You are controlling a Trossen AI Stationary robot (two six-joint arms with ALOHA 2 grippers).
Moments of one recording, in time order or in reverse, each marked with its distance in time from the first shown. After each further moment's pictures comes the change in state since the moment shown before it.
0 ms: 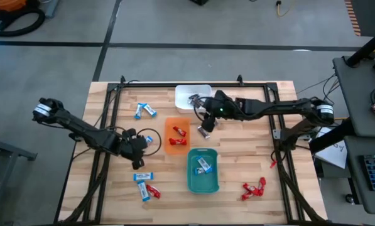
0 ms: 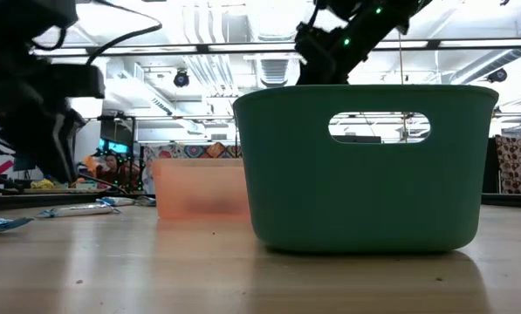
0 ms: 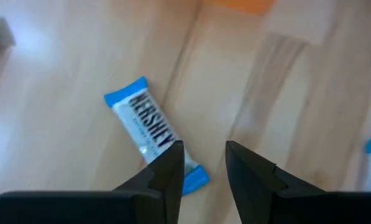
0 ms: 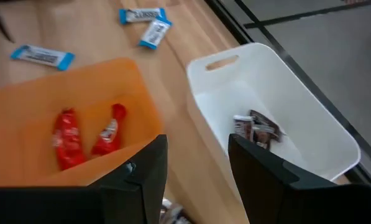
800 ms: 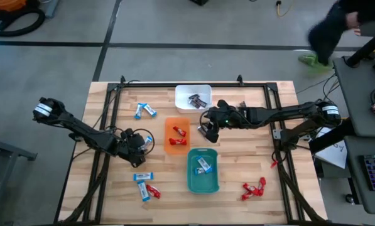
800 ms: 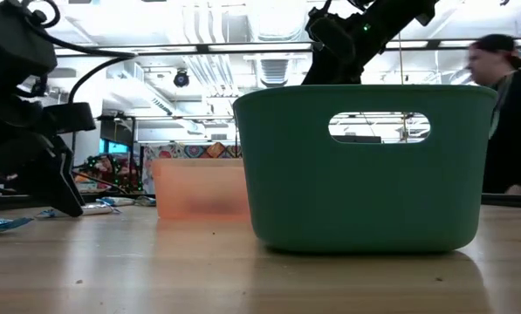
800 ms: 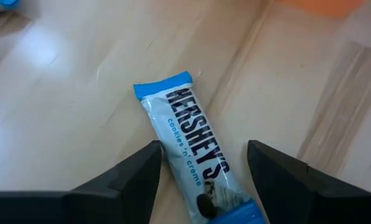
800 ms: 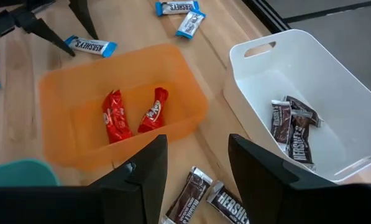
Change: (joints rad) left arm -0.009 0.001 -0.266 0.354 -0.164 -0.113; right arm 0.117 -0.064 -0.075 0.001 0.010 0.087
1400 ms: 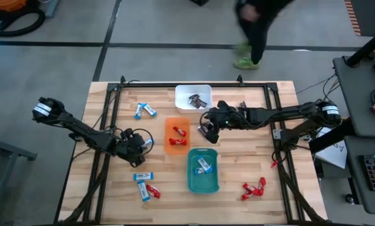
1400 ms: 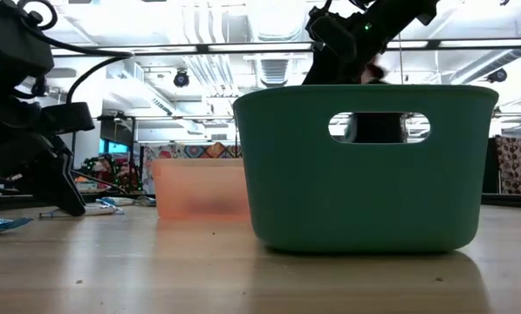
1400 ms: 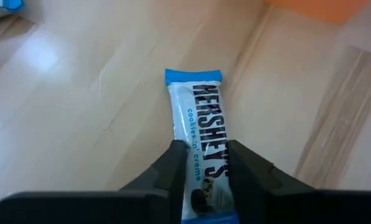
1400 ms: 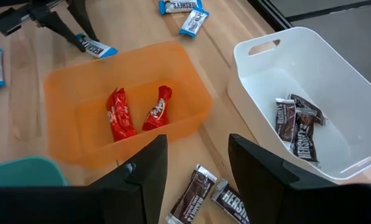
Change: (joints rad) left arm 0.000 0.000 -0.024 0.016 -0.008 -0.001; right arm 0.010 0.000 -0.004 0.000 -0.001 0.011
